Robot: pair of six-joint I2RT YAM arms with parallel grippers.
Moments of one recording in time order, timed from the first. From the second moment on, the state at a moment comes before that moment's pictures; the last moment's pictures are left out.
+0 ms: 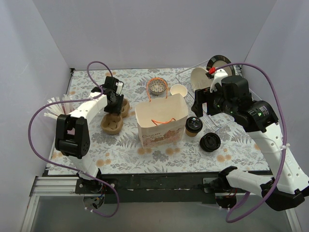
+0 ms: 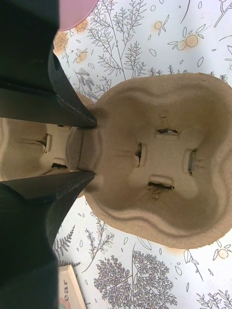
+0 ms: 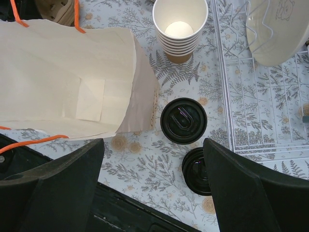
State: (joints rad) left arm -0.23 1.72 1.30 -0.70 -0.10 -0.05; right arm 0.54 1.09 1.52 -1.03 -0.01 0.16
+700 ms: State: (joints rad) left arm -0.23 1.72 1.40 -0.82 -0.10 -0.10; right arm 0.54 1.10 1.52 -1.03 -0.04 0.18
